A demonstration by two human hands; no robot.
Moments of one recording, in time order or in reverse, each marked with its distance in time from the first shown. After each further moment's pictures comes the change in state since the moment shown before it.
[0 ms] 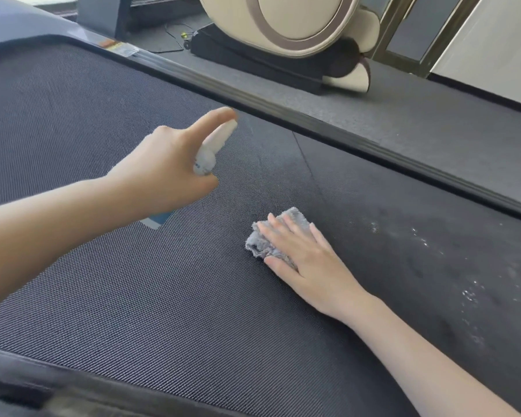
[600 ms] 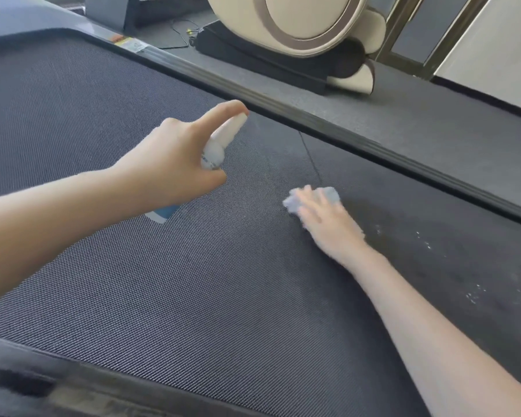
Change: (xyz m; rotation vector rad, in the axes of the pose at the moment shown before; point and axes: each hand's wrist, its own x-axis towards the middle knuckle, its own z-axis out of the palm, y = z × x) left_hand -0.002 -0.002 -0.010 -0.067 -0.009 -0.027; right_hand 0.052 0.034 -0.022 -0.008 0.016 0.253
